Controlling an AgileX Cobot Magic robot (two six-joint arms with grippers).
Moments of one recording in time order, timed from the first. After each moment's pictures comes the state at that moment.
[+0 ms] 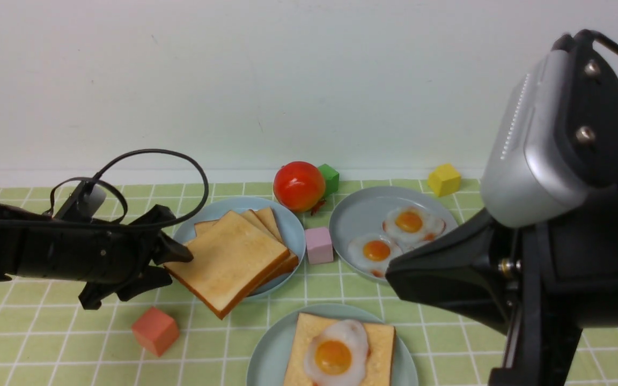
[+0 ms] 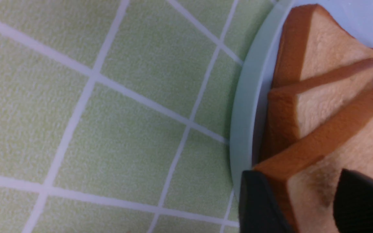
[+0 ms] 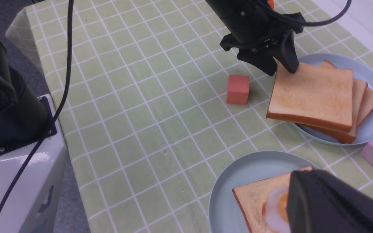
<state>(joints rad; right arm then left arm) 0.80 1.05 -1.06 0.41 0.71 -0.50 0.02 1.82 -0.89 -1.40 0.44 0.64</state>
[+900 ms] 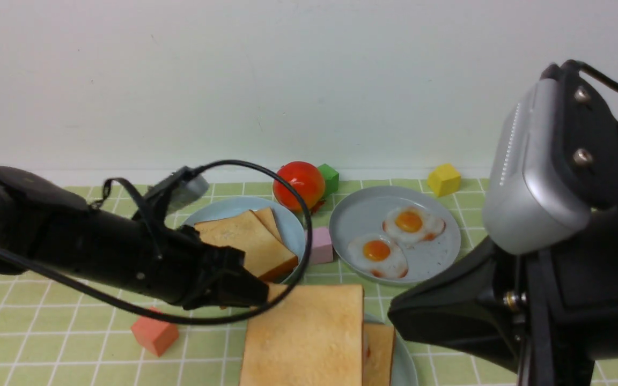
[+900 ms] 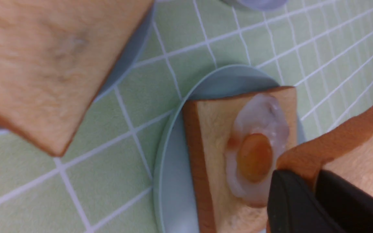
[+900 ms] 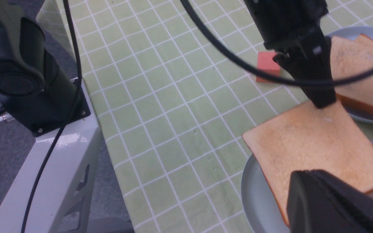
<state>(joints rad) 0.80 1.05 -1.06 0.48 0.80 -0.50 -0.21 1.65 -0.89 -1.17 0.73 0.87</state>
